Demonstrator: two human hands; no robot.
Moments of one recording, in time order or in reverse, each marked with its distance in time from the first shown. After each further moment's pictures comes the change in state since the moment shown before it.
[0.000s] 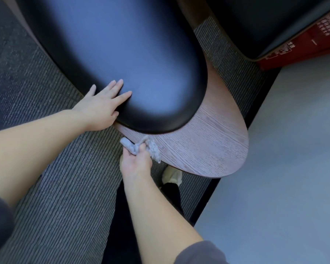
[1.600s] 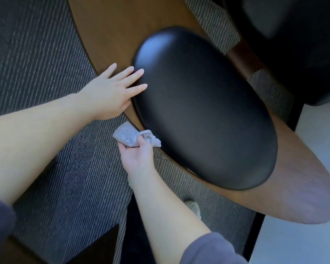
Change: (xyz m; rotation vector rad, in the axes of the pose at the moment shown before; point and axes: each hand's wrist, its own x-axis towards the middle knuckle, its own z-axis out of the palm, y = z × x) left_hand 0.079 -0.314 -0.203 0.447 0.275 0.458; right_hand -0.034 0.246 0.284 -0.220 -0.128 0.044
